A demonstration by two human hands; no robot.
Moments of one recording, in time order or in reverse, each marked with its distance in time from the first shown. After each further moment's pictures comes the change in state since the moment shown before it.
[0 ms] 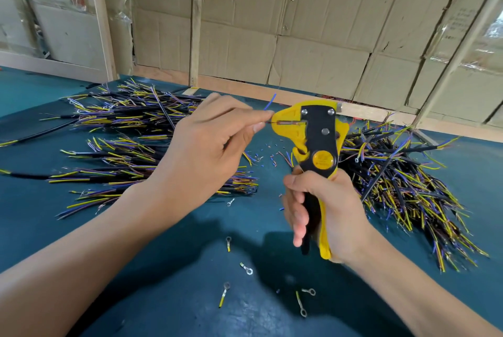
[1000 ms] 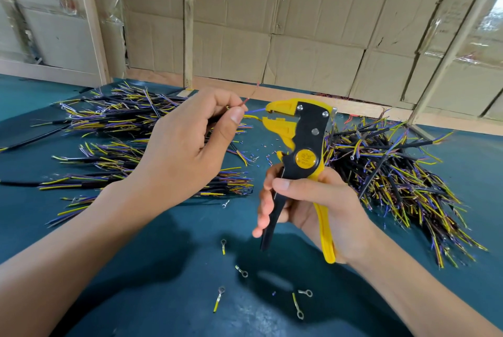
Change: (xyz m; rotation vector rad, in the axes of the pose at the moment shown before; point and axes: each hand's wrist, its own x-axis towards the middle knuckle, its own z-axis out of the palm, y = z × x) left_hand 0.002 0.001 -0.012 -0.077 -0.108 -0.240; right_hand 0.000 -0.006 -0.003 0.142 -0.279 0.046
